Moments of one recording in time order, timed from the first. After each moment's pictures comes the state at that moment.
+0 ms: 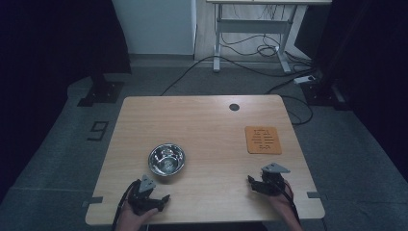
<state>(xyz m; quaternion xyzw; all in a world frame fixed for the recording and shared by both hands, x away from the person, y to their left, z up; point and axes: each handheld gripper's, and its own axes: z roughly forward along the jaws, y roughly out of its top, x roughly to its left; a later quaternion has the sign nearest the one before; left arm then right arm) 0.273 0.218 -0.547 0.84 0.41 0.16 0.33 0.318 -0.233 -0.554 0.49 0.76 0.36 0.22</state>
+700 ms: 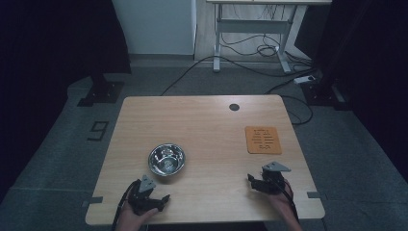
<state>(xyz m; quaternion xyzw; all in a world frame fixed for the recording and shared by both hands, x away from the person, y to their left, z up) 0.273 0.218 -0.547 0.84 0.41 0.16 0.33 0.320 -0.232 -0.549 0.50 0.75 0.37 0.22</state>
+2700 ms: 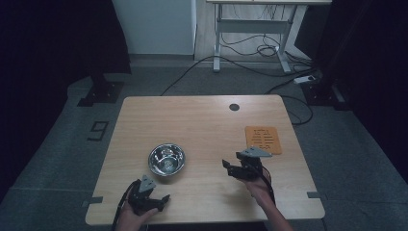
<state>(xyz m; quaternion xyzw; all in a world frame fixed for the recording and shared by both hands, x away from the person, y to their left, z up) 0.273 0.218 -0.547 0.84 0.41 0.16 0.33 0.340 -0.155 -0.490 0.44 0.74 0.46 0.18</state>
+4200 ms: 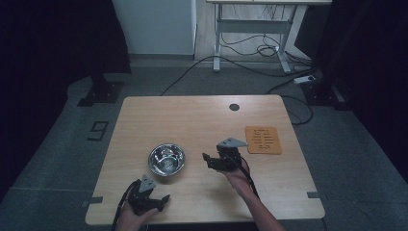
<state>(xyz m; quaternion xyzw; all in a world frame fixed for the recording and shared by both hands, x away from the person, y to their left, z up) 0.273 0.218 -0.547 0.84 0.41 0.16 0.33 0.365 -0.093 -0.478 0.42 0.76 0.47 0.16</state>
